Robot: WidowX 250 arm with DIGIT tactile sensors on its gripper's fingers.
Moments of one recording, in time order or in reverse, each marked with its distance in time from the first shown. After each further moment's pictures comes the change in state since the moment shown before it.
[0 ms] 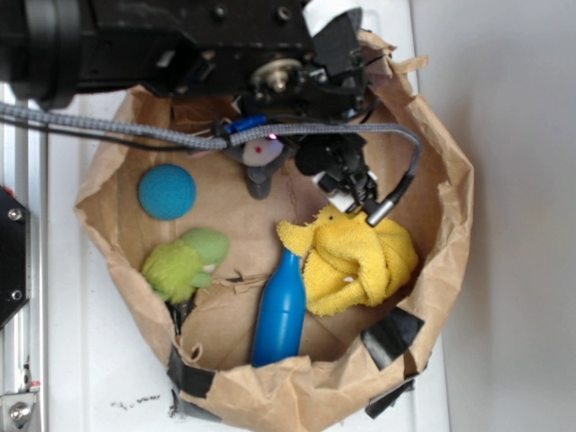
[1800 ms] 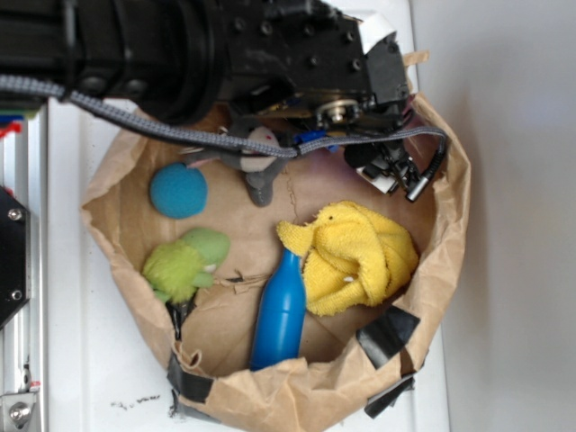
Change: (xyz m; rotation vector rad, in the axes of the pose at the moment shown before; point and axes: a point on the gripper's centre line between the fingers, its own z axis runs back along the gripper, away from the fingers) arm 0.025 -0.002 -0.041 0.077 -0.055 0.110
